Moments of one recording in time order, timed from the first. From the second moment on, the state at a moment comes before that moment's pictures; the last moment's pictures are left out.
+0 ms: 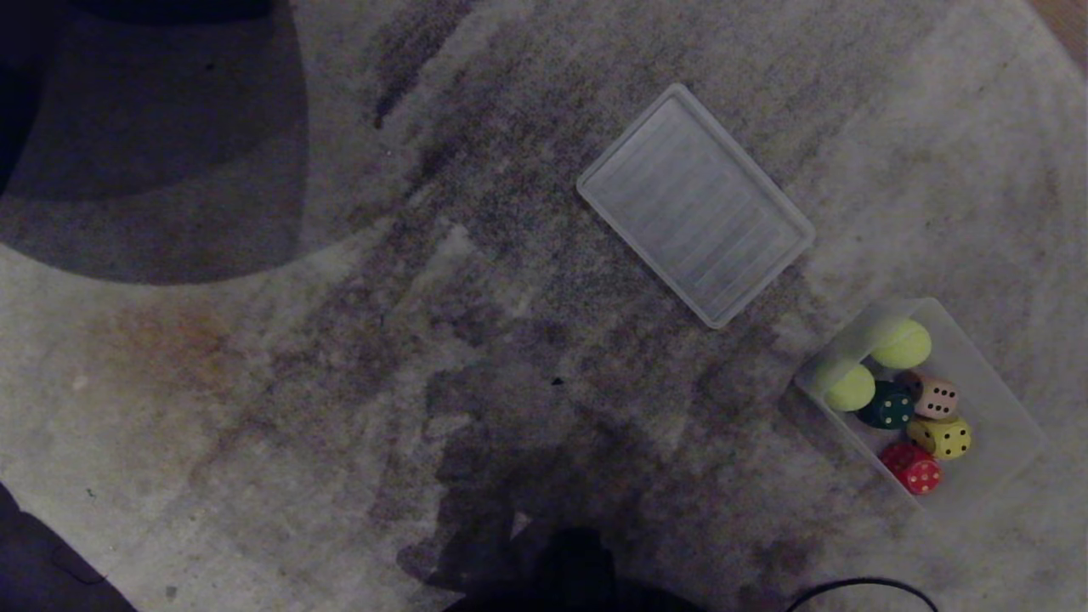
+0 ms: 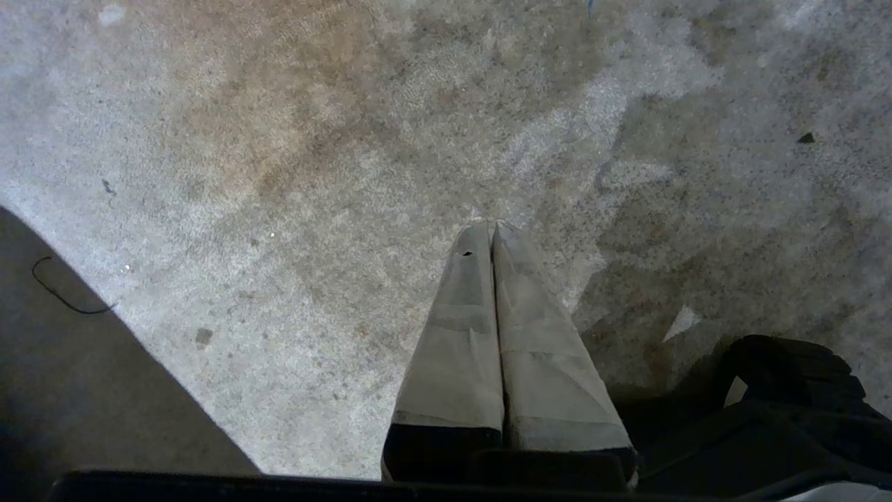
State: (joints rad) left arm 0.00 0.00 0.00 0.00 0.06 -0.11; right arm 0.00 0.24 -0.01 0.01 0.00 0.01
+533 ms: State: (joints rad) left arm 0.00 0.00 0.00 0.00 0.06 -0.11; right arm 0.01 0.01 -0.01 0.02 0.01 0.02
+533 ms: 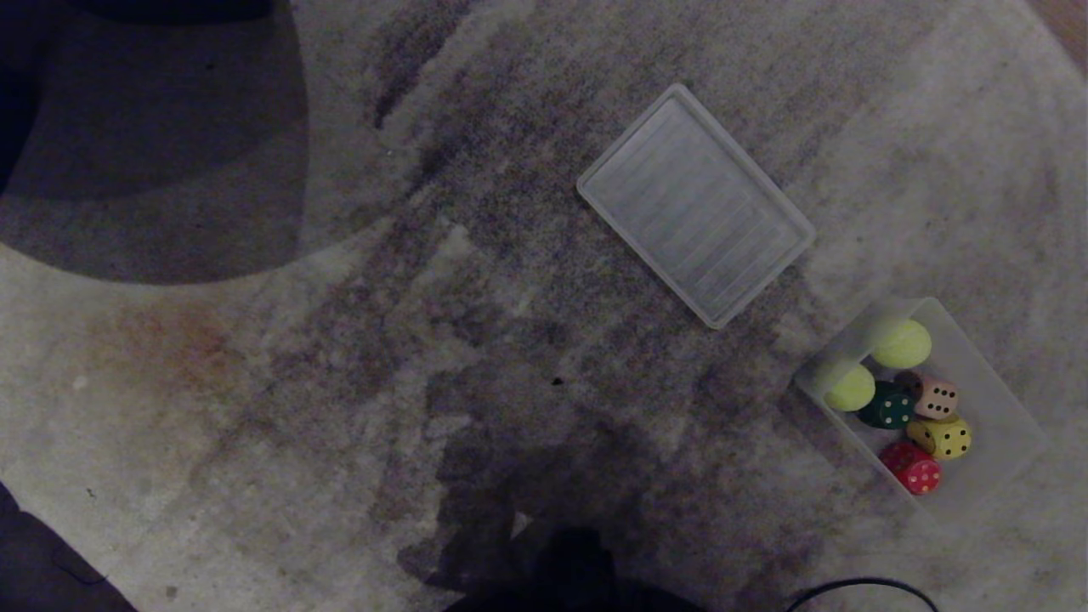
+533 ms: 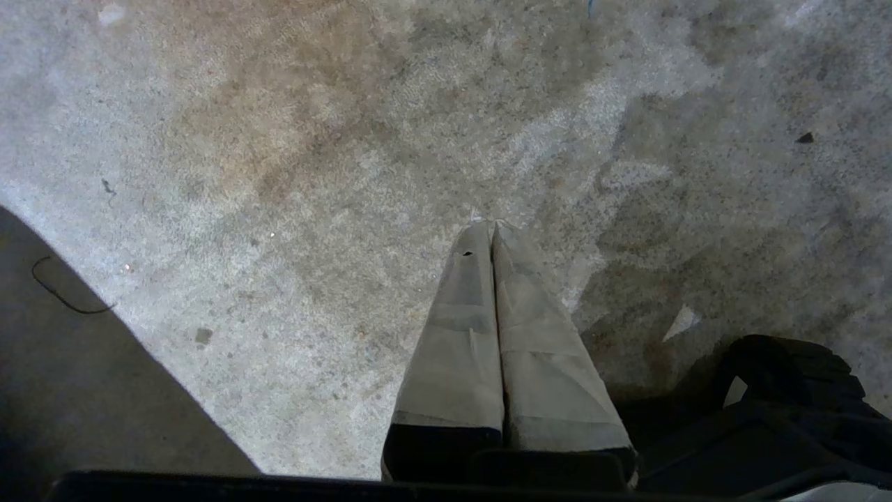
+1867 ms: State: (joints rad) left arm 0.00 0.00 0.00 0.00 0.07 -0.12; right arm 0.01 0.00 -0.01 0.02 0.01 0.01
